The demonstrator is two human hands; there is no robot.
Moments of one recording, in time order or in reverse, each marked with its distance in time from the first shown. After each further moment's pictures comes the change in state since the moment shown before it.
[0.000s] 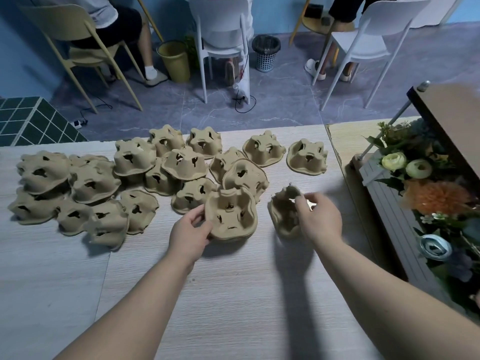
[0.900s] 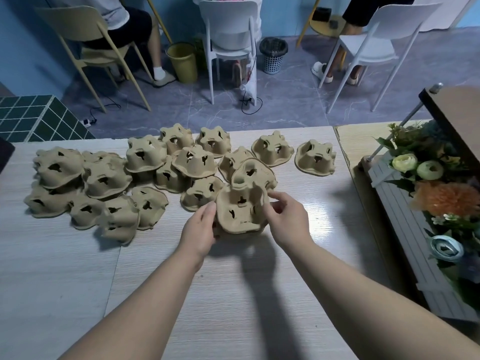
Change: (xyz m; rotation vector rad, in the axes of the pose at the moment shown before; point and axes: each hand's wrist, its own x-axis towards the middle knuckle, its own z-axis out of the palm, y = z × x) left_hand -0.004 0.002 -0.001 0.023 -0.053 -0.016; right_hand -0.041 -0.043 0.039 0.269 -0.210 -0.161
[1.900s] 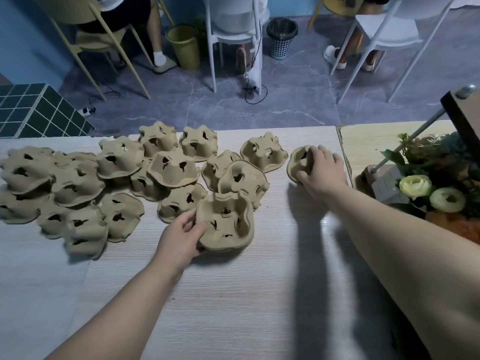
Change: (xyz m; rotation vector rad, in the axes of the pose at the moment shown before) left_hand 0.029 0.005 0.021 -0.072 0.058 -0.051; right_hand 0.181 0.038 -0.084 -0.697 -0.048 -0.071
